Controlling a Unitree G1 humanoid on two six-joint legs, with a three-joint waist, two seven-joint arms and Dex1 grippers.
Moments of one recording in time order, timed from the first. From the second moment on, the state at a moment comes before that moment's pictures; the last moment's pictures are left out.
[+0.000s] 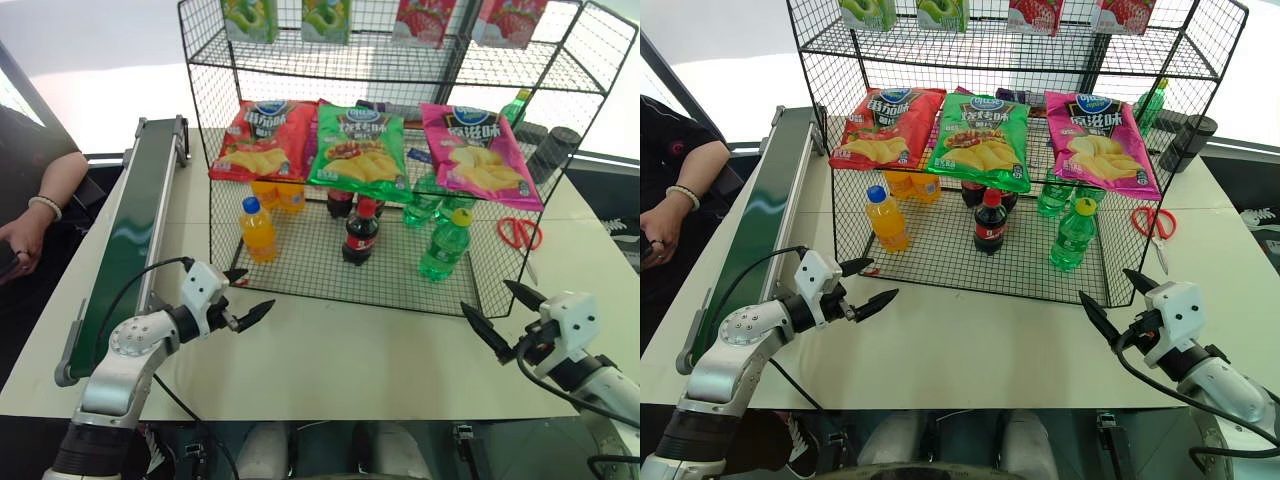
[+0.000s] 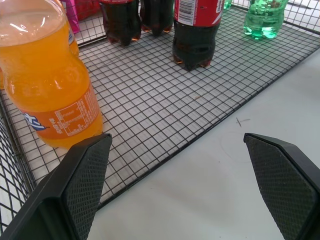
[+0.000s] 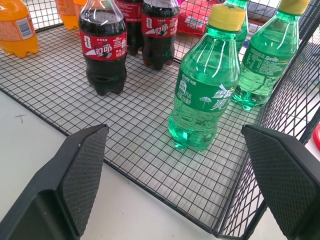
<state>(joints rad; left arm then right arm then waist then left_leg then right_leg) -0.02 0.55 0.02 -0.17 -0.31 0.25 -0.77 0.38 -0.52 -0.41 -0.43 0.41 0.19 0.63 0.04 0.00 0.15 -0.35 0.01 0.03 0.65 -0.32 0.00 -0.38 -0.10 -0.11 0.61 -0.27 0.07</state>
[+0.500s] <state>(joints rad) -0.02 0.55 0.02 -0.17 -0.32 0.25 -0.77 0.38 -0.52 -0.41 -0.43 0.41 0.19 0.62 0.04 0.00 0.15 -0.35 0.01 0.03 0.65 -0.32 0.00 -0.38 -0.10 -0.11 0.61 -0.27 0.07</state>
